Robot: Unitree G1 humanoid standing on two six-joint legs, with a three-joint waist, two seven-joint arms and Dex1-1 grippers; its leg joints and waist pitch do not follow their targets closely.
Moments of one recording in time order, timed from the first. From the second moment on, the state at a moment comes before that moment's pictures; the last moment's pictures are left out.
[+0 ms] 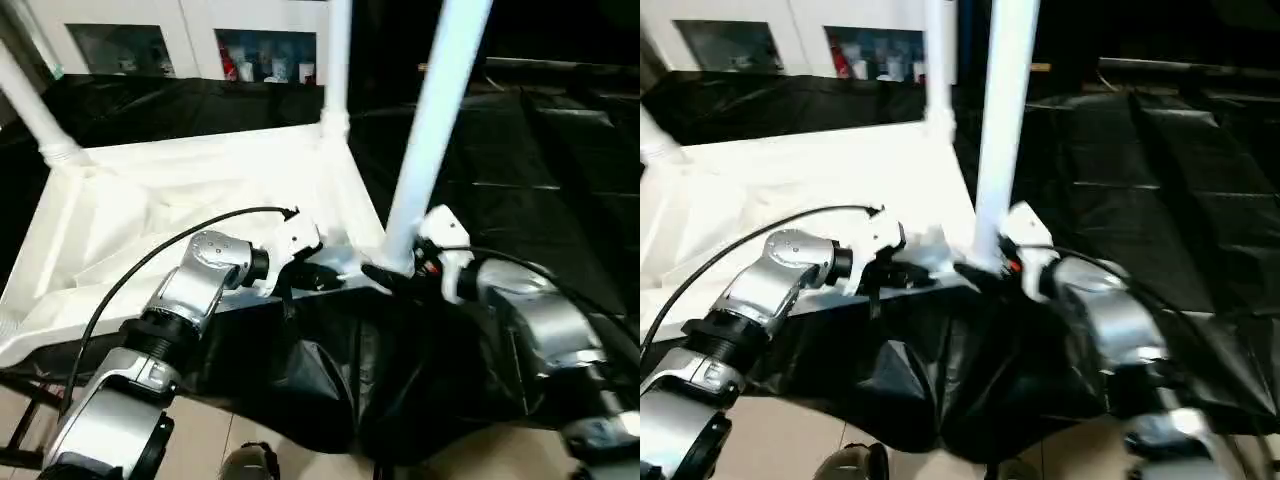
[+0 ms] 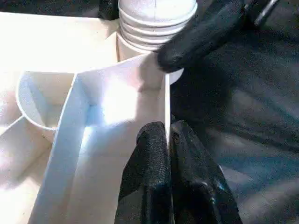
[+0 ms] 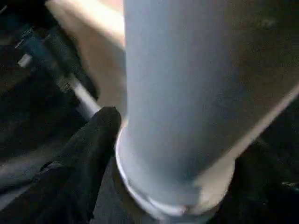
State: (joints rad) left arm -0.68 0.30 -0.28 0.57 0.00 0.18 -1.22; right arm -0.44 -0.46 0.18 0.23 0.13 0.33 0.94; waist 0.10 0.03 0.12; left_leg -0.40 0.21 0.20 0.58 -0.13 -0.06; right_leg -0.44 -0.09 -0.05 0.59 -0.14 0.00
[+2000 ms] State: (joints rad) left arm -0.66 0.33 -0.30 0.52 -0.04 0.20 -1.32; right arm -0.42 -0.52 0.19 0.19 0.16 0.33 1.06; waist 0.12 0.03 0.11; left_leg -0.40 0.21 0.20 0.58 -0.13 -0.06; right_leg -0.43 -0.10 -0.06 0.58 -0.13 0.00
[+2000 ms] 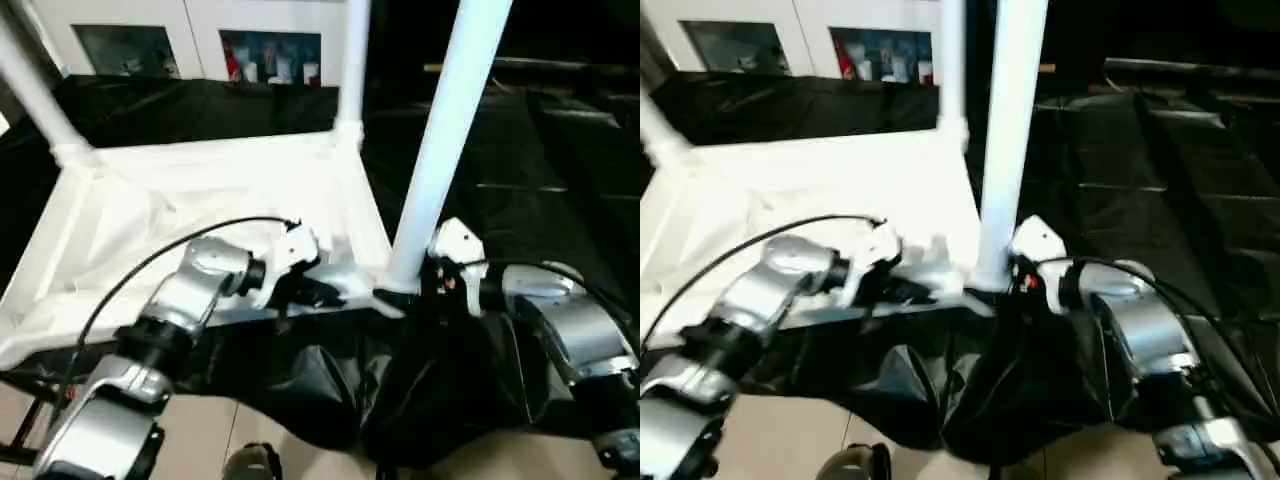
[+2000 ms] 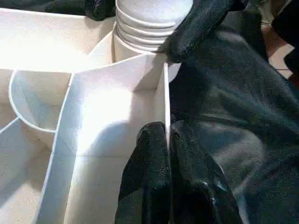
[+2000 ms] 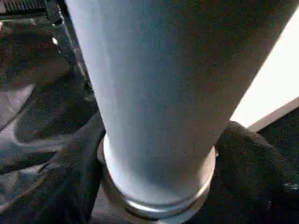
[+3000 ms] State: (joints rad) left arm -0.78 0.15 -0.23 0.74 0.03 0.25 -0.90; right arm -0.53 -0.16 0.03 0.44 0.07 0.34 0.42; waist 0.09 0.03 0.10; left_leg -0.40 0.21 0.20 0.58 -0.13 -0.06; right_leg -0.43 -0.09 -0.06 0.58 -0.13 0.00
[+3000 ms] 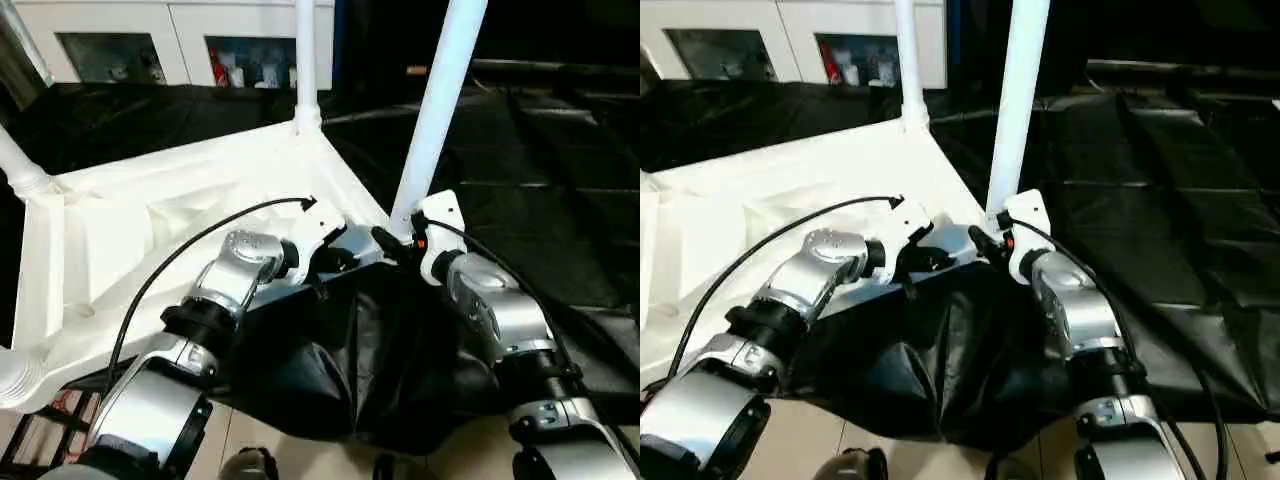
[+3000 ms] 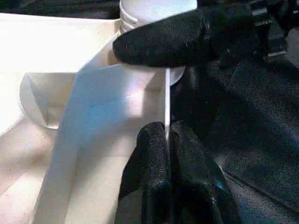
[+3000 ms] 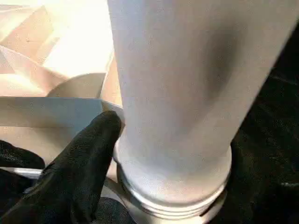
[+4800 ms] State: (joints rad) left arm -0.79 0.13 -0.22 0.75 0.03 0.26 -0.89; right arm -0.54 -0.12 -0.01 0.45 0.08 0.34 0.36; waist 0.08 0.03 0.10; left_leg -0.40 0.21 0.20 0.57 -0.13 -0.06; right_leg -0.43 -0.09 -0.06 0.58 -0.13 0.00
